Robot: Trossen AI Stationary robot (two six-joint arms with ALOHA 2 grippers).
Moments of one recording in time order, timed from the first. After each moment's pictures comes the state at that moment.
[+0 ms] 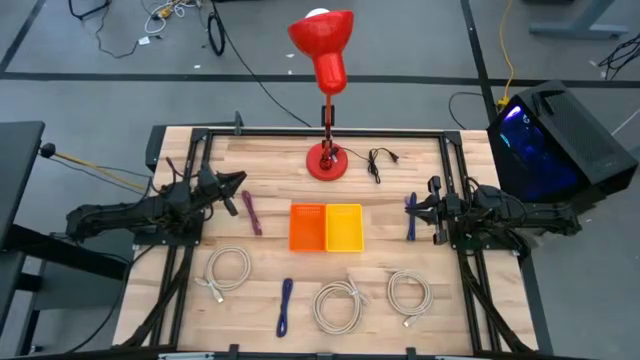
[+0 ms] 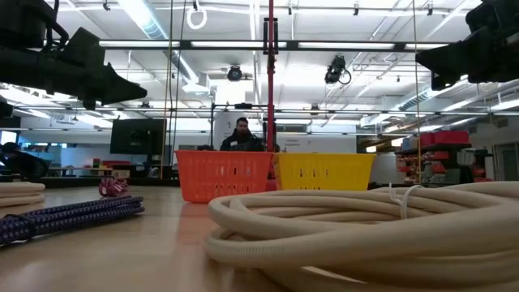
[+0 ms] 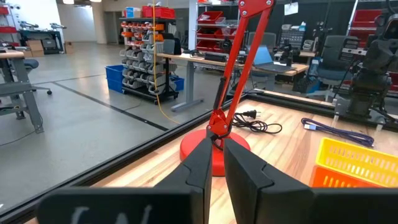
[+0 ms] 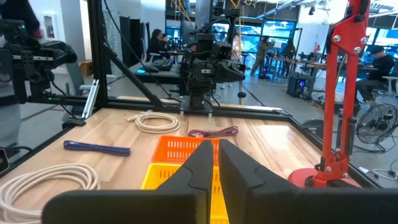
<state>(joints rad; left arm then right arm) 0.14 0.10 0.01 0.09 -0.50 -0.06 0.01 0.00 0.09 -0.06 -0.02 -0.09</state>
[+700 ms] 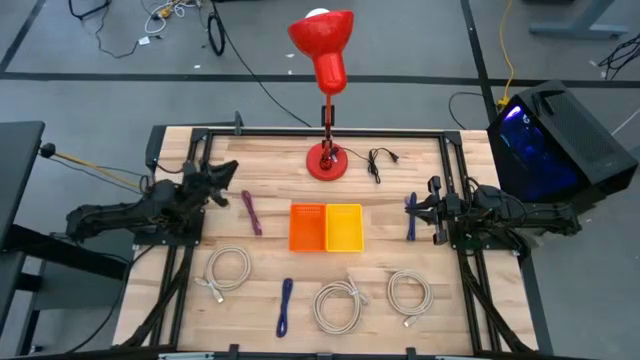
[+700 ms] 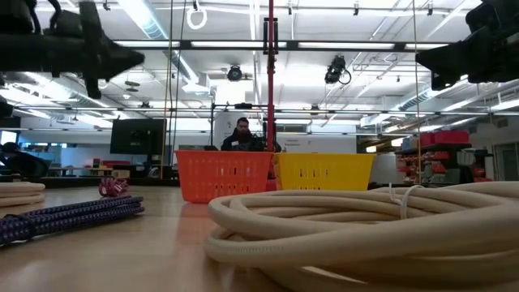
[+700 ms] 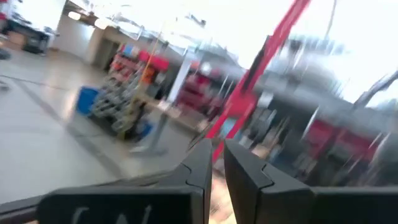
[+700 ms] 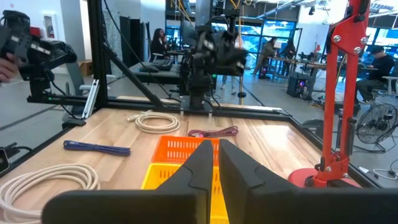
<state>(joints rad) 0.14 0.10 0.01 0.42 -0.50 -0.31 0.01 0.00 0.09 -0.06 -0.02 -0.09</state>
